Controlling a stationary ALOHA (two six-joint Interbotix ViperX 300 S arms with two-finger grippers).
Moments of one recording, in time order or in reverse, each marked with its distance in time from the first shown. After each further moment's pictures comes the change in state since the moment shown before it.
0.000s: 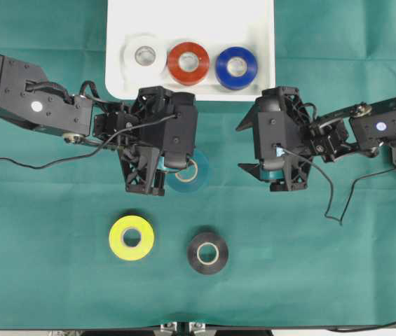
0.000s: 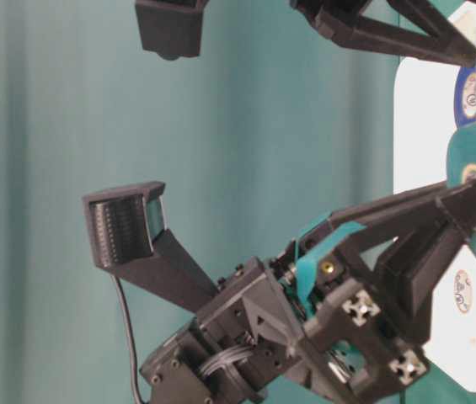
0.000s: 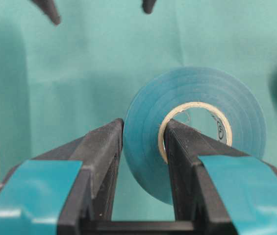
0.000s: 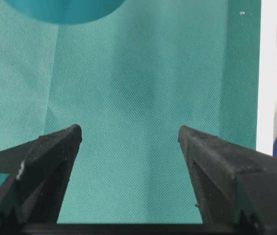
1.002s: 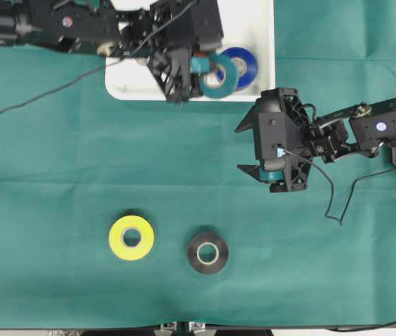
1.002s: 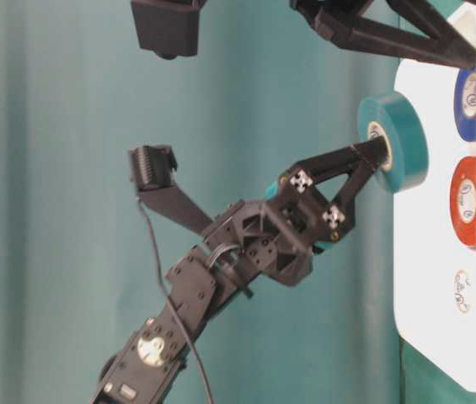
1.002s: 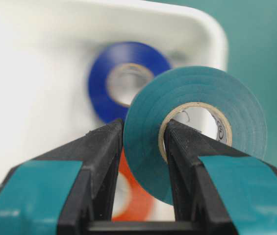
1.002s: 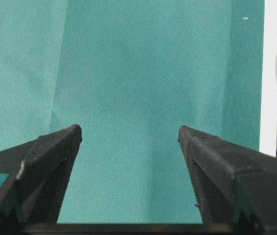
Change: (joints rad) left arm 0.302 0.110 -0.169 0.003 0.005 0.005; right arm 0.002 0.000 0.002 0.000 -0.018 0.000
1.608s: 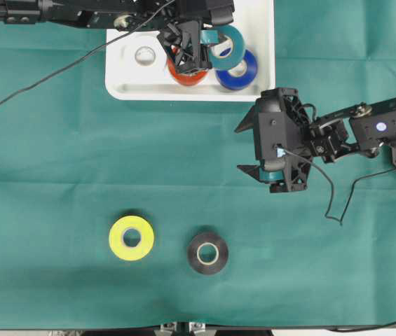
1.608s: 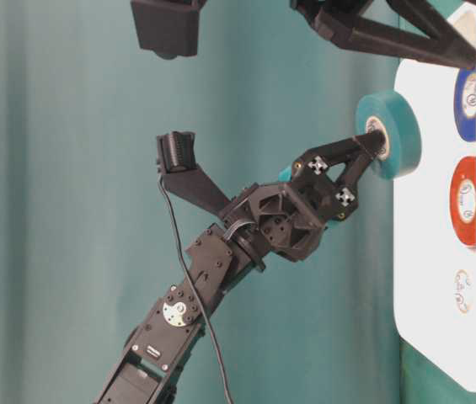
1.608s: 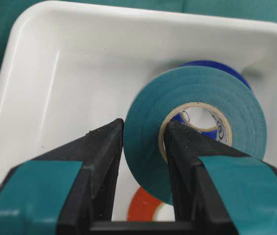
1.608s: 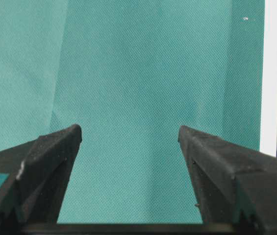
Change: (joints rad) left arm 0.077 0.080 -0.083 0.003 0.000 0.143; right arm -0.002 0.000 0.000 0.000 -0.002 0.000
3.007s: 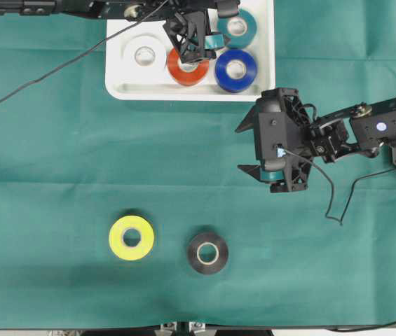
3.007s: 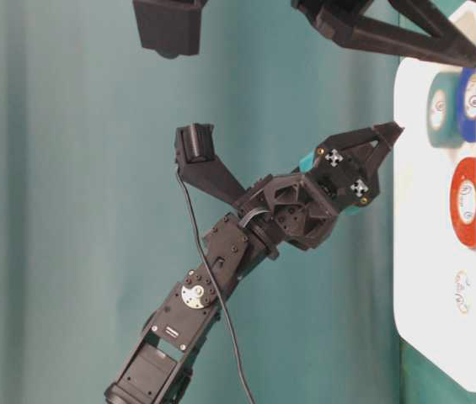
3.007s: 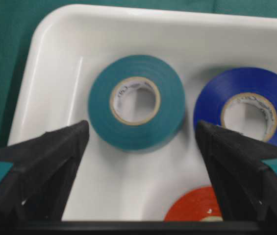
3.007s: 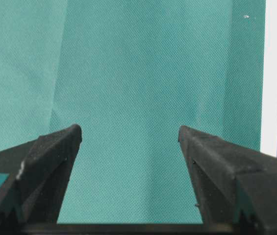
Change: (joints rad) left arm 0.031 0.057 -0.048 0.000 -0.005 0.041; right arm 0.000 0.000 0.003 0.000 0.000 0.000
